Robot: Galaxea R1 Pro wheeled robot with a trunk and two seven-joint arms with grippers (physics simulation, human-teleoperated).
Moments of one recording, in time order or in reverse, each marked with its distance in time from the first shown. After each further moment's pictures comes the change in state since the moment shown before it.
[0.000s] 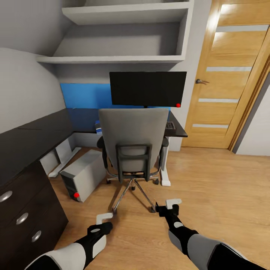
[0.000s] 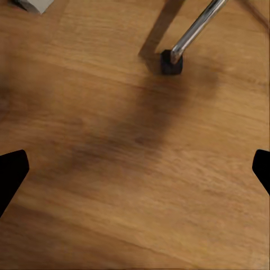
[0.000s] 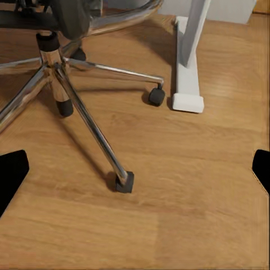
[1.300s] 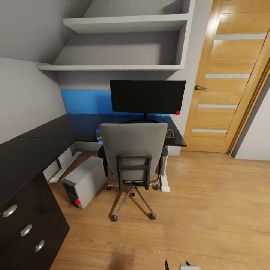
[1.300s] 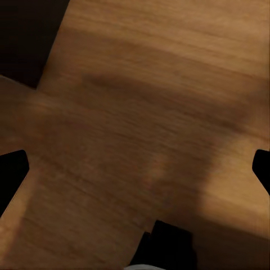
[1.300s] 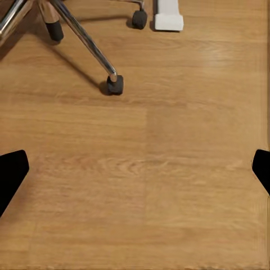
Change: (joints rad) left arm 0.473 0.110 -0.001 0.044 0.024 -0.313 -0.004; right arm 0.421 -0.008 0.001 0.028 -0.074 -0.331 0.001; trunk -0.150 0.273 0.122
